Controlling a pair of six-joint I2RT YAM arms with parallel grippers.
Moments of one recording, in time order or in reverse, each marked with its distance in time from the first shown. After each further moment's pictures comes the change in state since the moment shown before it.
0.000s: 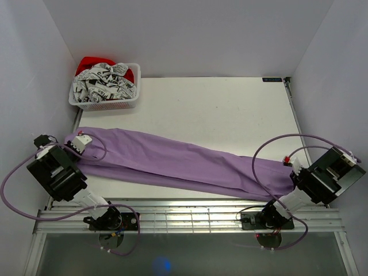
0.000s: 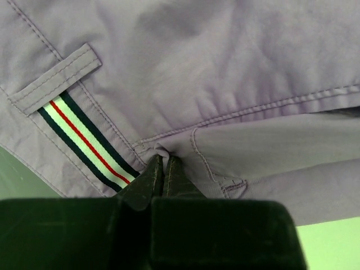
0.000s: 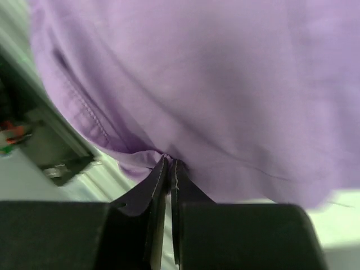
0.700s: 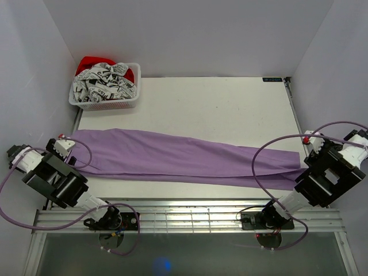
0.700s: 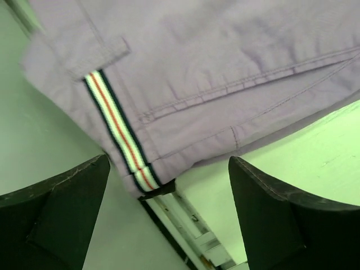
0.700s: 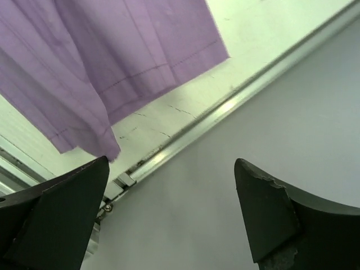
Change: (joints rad) left arm 0.213 -0.043 0.161 -0.415 0.200 0.246; right arm 0.019 -0.032 0.318 0.081 -0.246 -0.080
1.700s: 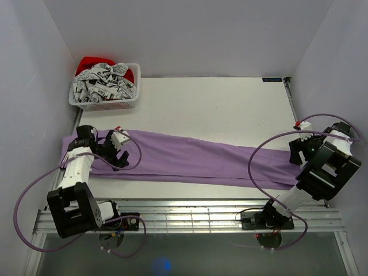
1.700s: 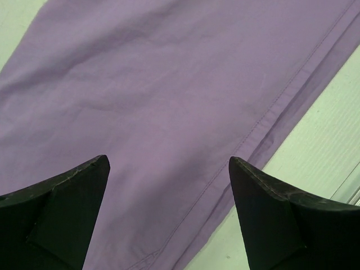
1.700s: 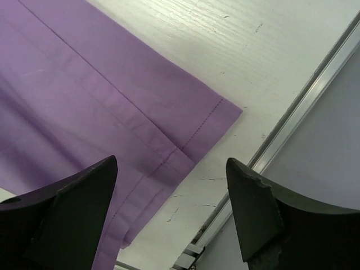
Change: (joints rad) left arm -0.738 -0.401 -0.296 0.131 0.050 -0.573; right arm 0.194 0.056 -0.074 0.248 -0.006 0.747
